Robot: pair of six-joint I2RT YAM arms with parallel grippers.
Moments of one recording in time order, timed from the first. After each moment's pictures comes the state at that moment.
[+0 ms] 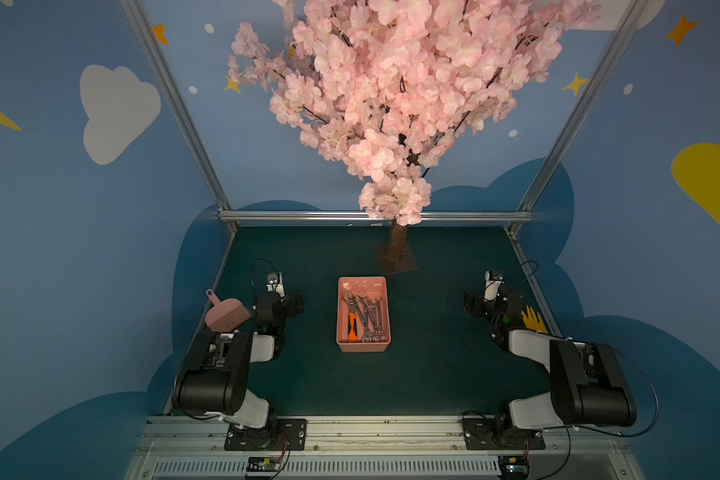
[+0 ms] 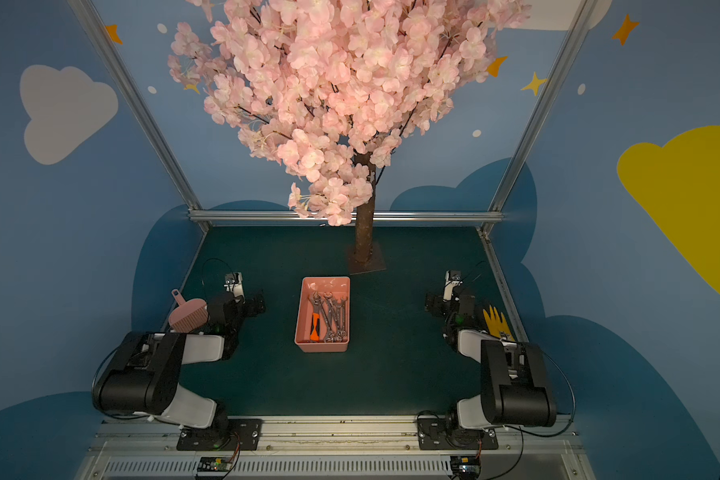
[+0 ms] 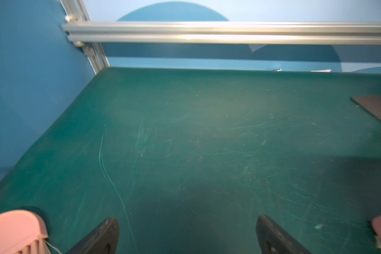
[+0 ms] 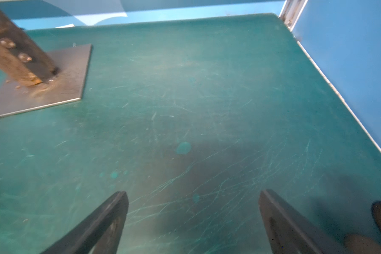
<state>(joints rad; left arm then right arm) -0.02 1.47 0.38 0.69 -0.12 -0.03 0.02 1.41 0.47 0.42 -0.04 0.01</state>
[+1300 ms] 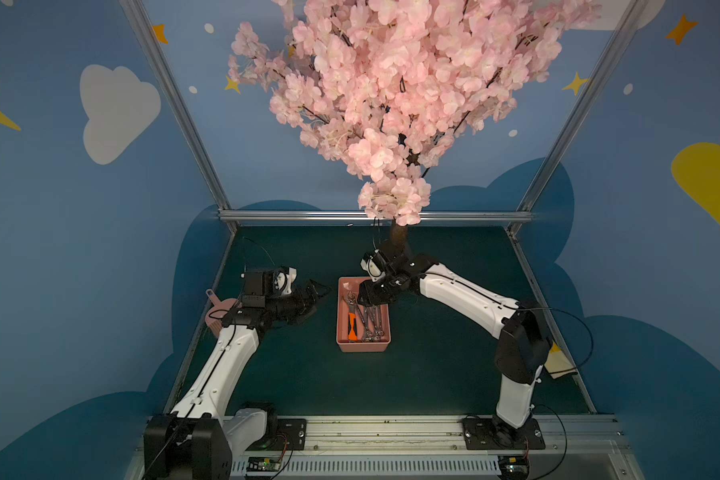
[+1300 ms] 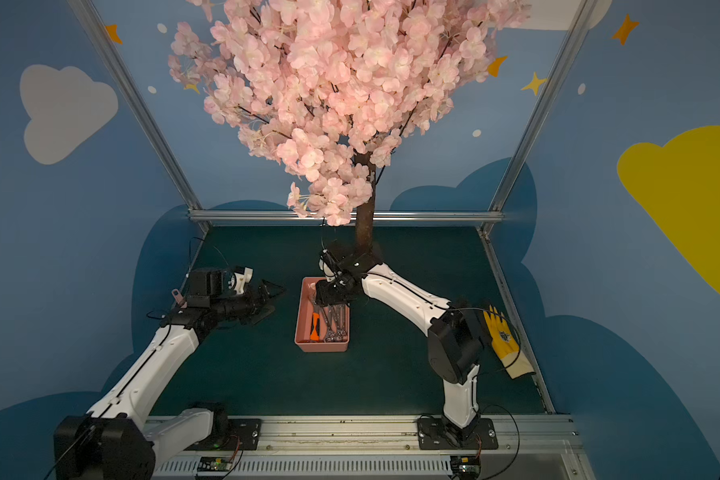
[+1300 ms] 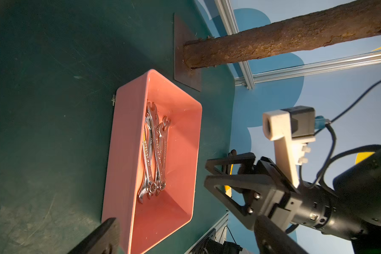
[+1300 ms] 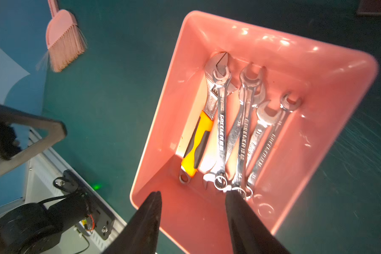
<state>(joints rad) -0.04 1.11 0.78 -0.42 0.75 -0.79 0.84 1.93 1.69 -0.83 -0.22 0.46</state>
